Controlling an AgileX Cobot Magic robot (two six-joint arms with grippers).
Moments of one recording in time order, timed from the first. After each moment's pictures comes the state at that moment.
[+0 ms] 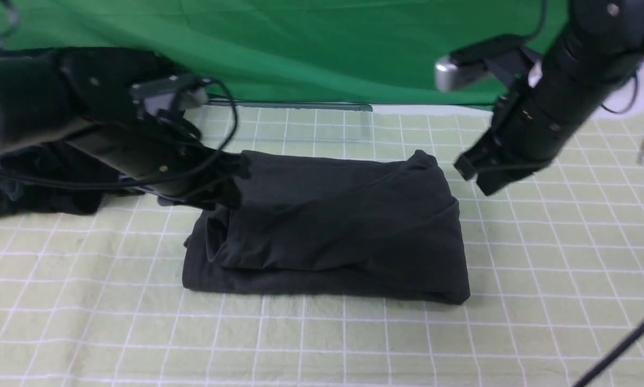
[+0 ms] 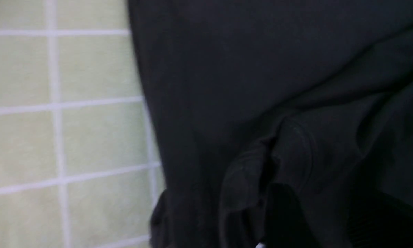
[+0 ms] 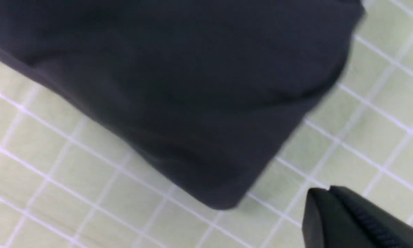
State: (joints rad) right arm 0.38 1.75 -1.53 0.08 1.06 -0.12; left arm -0.21 1.78 -1.25 -0.40 0.63 0.16
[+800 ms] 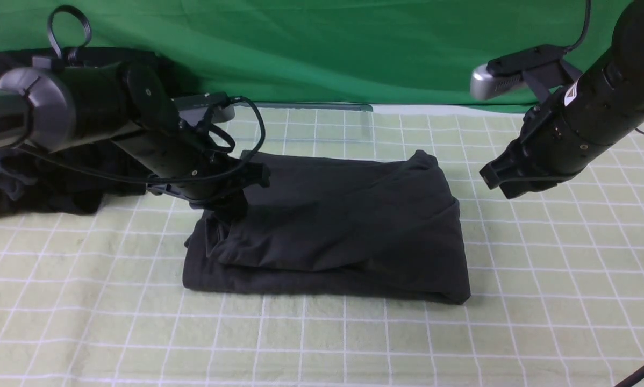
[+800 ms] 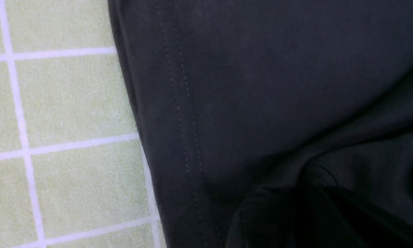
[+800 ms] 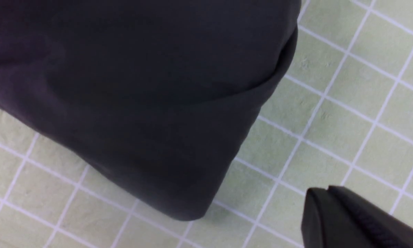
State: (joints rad) right arm 0.33 1.69 -1.40 0.08 0.92 -0.12; left arm -0.23 1.94 -1.38 -0.34 0.67 0.11
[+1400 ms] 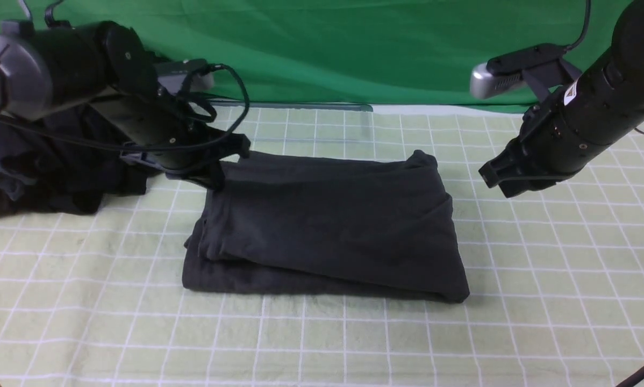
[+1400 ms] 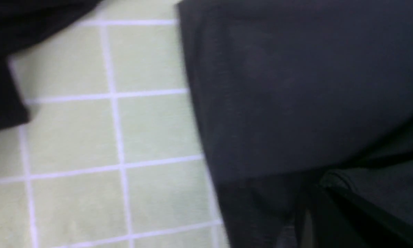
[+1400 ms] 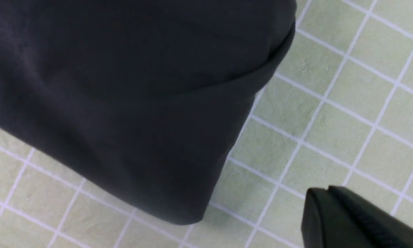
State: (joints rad) right arm 0.33 1.69 -1.40 0.09 0.91 -0.12; left arm -0.18 1.93 -1.48 -0.21 0.75 0.00
